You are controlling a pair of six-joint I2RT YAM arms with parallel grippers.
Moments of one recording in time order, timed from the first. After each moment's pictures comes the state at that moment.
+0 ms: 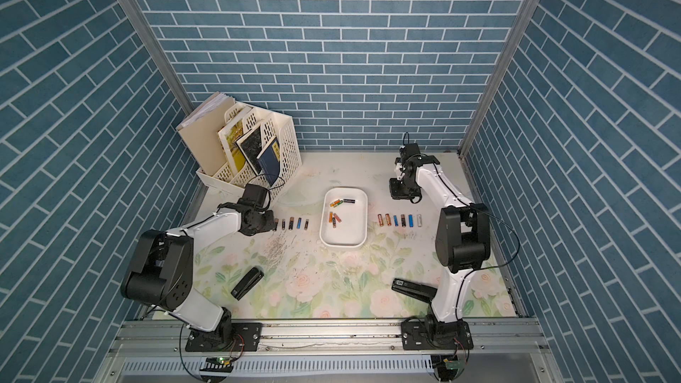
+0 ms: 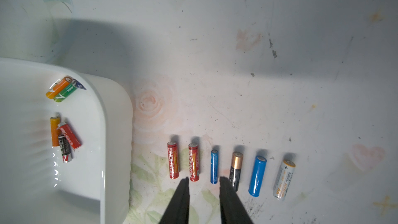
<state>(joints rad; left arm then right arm) -0.22 1.60 0.90 -0.45 -0.12 -0.38 0.23 1.89 1.59 -0.96 -0.14 0.08</state>
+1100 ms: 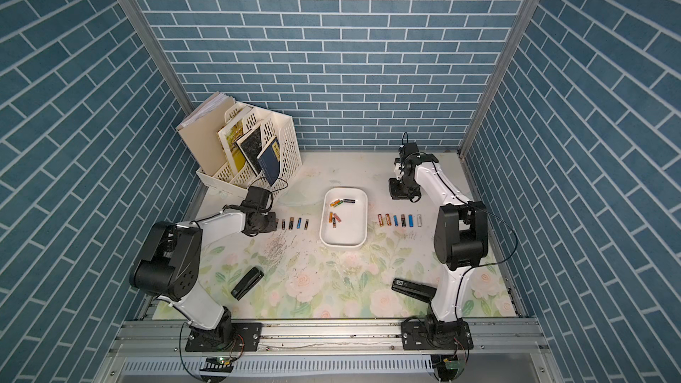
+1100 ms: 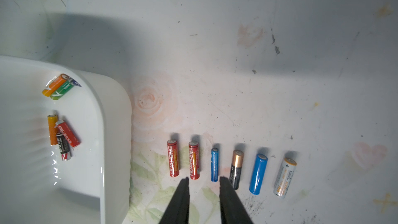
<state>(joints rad) -0.22 1.67 0.88 -0.34 -0.14 -0.28 0.23 1.92 1.63 -1.00 -0.13 0.08</state>
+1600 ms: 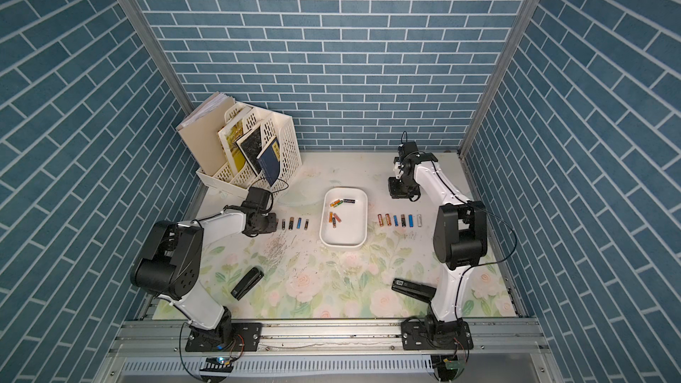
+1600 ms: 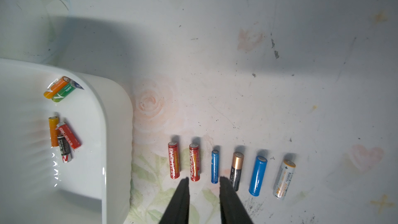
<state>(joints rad) -0.22 1.68 0.88 -0.33 -0.13 -0.27 0.24 1.93 1.65 -1.00 -0.13 0.08</state>
